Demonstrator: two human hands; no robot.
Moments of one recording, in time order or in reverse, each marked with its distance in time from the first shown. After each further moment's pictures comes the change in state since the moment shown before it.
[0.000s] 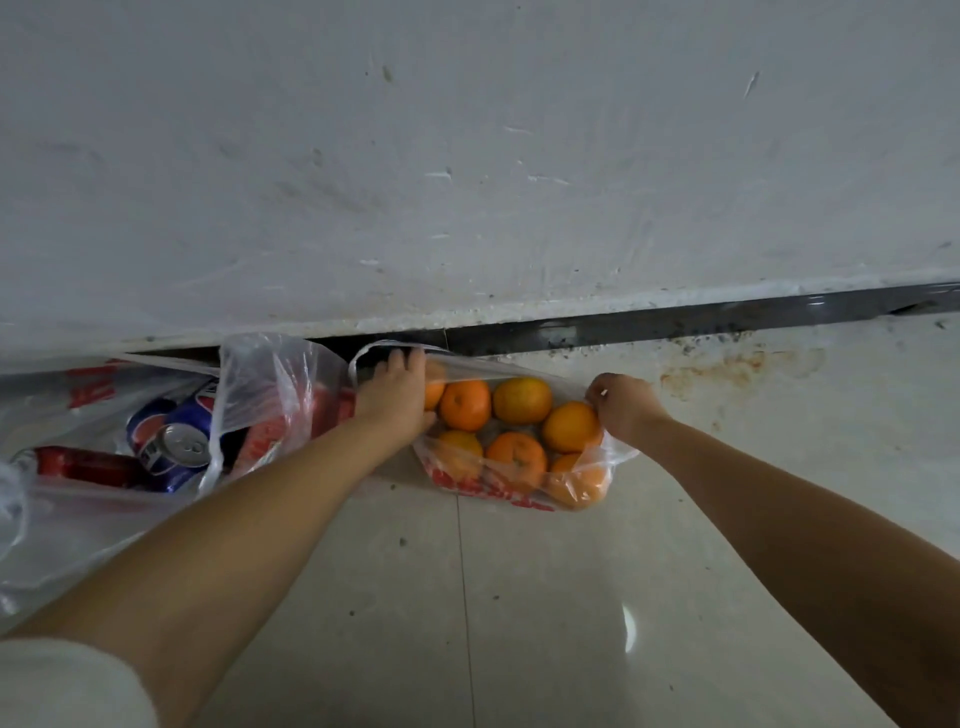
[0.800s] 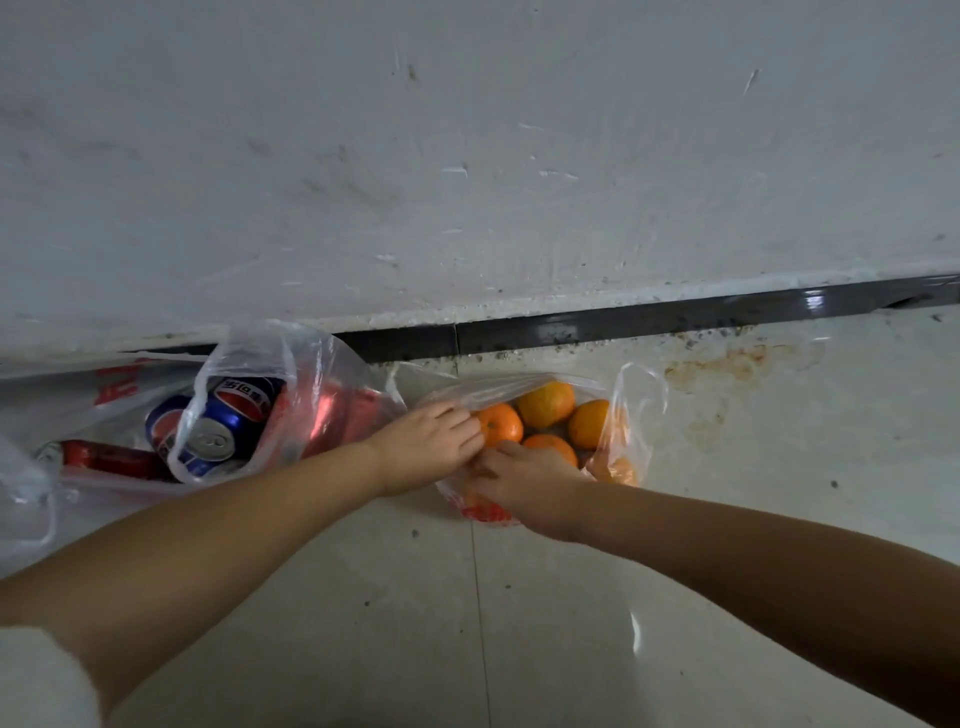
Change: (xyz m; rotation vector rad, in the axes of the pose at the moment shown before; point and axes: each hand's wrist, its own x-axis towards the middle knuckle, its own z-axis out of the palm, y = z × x) left_hand -0.045 -0.005 0.008 0.592 0.268 0.983; right_hand -0.099 -0.061 0.046 -0.692 -0.198 -1.030
